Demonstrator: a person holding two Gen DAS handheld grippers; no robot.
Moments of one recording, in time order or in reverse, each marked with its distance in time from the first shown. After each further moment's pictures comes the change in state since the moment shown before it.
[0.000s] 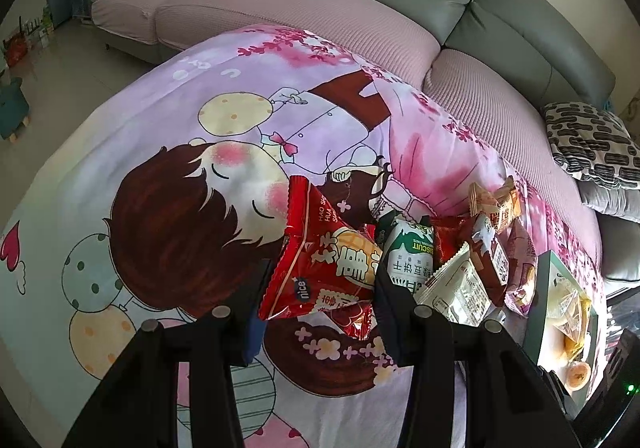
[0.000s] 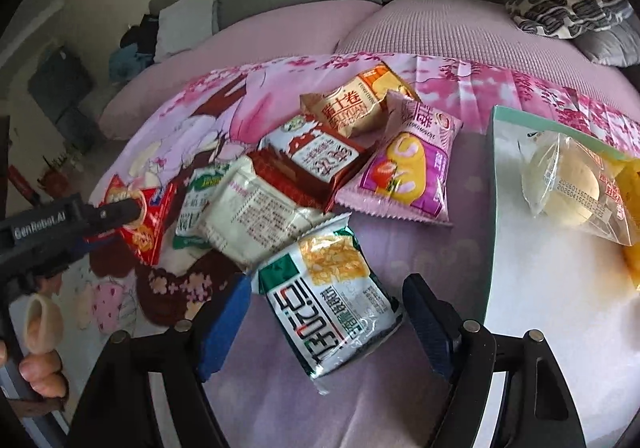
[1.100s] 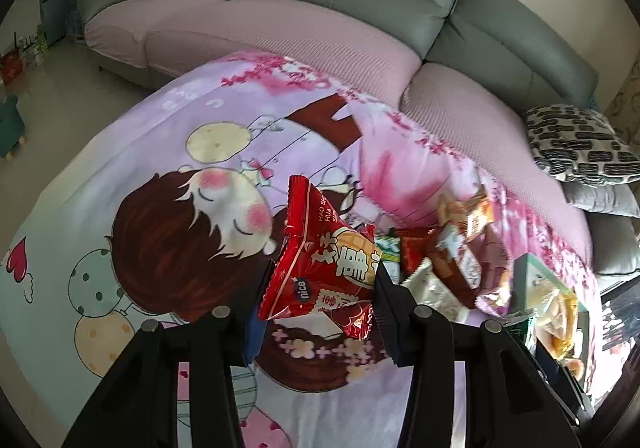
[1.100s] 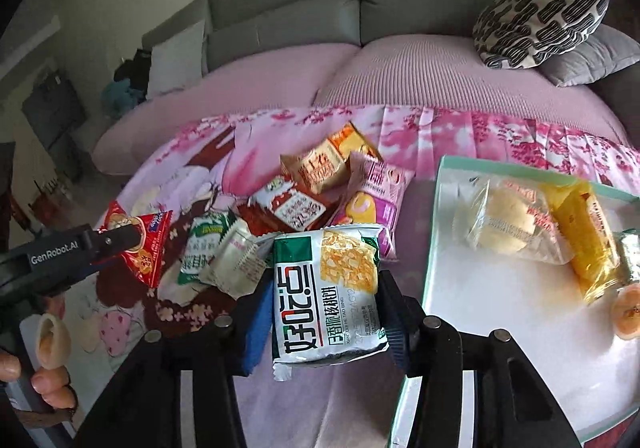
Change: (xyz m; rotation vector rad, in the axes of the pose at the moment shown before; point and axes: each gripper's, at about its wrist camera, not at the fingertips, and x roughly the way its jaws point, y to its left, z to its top) left arm -0.026 -0.015 0.000 0.041 -0.078 -0.037; right arm -0.049 -0.013 0.009 0.052 -0.157 -0.047
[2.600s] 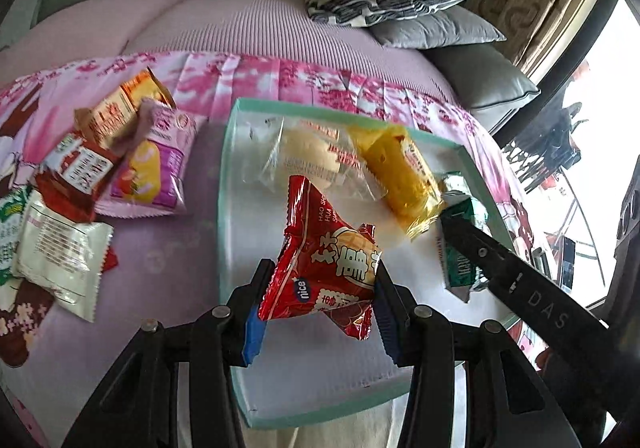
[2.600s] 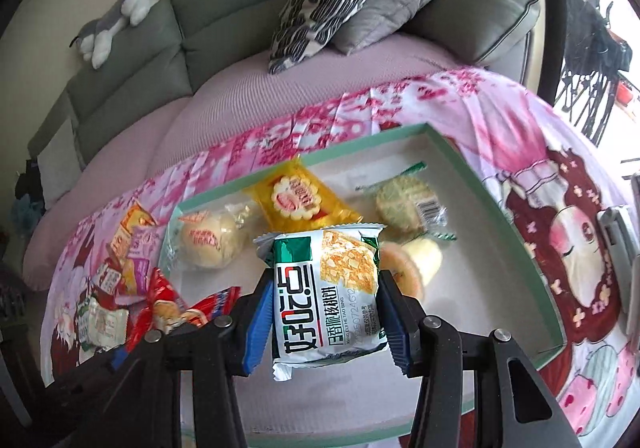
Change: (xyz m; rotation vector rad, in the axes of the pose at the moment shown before) left arm 0.030 -0.225 -0.114 0.483 0.226 -0.420; right arm -0.074 -0.179 -0.027 0.400 -0.056 -0.297
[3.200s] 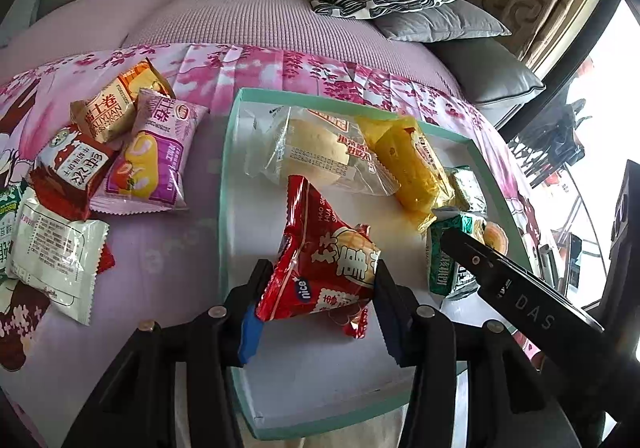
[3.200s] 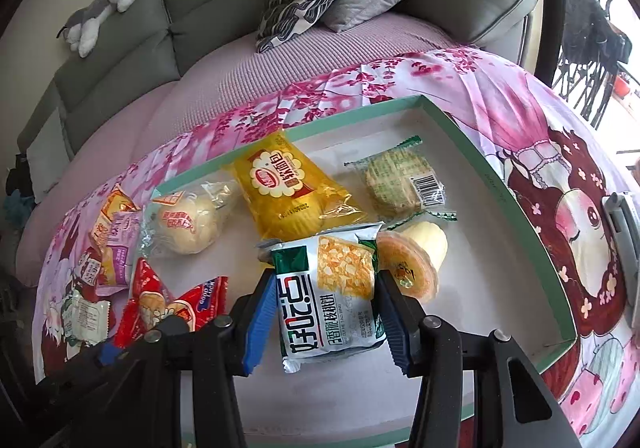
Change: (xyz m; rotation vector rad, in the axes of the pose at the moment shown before) left arm 0.006 0.004 0.002 0.000 0.012 0.008; right arm 0.017 -0.009 -0.007 0.012 0.052 -0.036
